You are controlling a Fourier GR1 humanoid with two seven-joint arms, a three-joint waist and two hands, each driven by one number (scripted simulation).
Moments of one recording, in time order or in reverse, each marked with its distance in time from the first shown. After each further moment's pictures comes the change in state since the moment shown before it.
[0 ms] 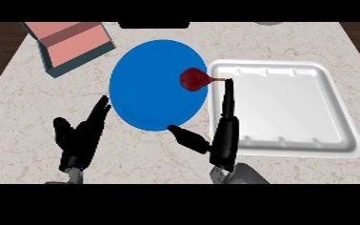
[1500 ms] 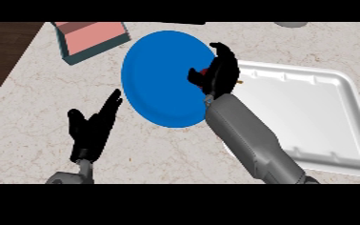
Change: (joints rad) left arm -0.068 -0.001 -0.064 0.008 0.002 0.007 0.029; right arm -0.522 0.098 -0.261 0.659 0.551 0.210 0.587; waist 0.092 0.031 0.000
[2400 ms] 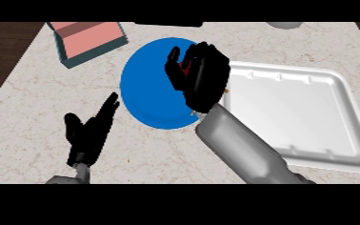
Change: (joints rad) left arm 0.027 0.013 0.003 0.003 0.013 0.001 -0.020; right arm 0.045 -0.012 0.107 -0.367 0.463 0.187 0.111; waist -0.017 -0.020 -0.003
